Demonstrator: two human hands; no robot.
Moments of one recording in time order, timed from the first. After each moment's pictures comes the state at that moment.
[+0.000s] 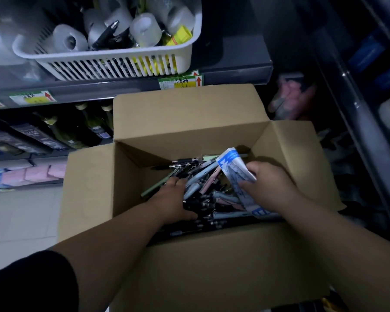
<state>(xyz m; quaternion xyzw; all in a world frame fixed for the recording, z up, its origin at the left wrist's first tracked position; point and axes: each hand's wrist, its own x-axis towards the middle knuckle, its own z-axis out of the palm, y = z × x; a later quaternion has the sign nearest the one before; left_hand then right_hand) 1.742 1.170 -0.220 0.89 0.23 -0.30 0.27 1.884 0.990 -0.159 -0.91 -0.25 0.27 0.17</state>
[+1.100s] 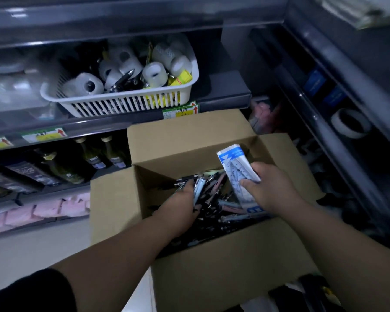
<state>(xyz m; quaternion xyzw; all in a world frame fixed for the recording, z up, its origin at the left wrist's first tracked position) 1.729 1.178 -0.158 0.94 0.15 -0.16 0.27 1.836 1.004 -0.100 -0.94 -0.18 0.17 0.25</state>
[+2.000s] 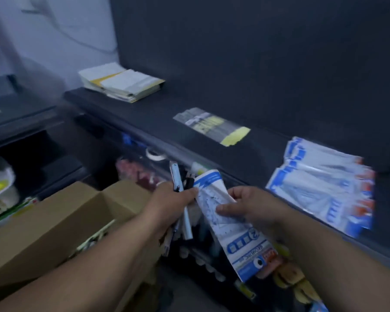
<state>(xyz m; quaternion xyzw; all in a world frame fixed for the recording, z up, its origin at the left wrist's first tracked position) 1.749 0.920 0.042 0.80 -0.02 -0.14 0.59 1.698 0.731 0.058 -0.76 0.15 0.17 0.60</state>
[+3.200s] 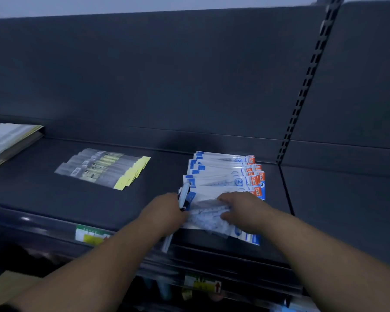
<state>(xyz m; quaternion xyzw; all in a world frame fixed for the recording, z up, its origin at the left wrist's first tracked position) 1.798 0.668 0.054 0.92 -0.31 -0.18 0.16 1.675 0.504 0.059 -0.96 0.18 0.07 0.19</state>
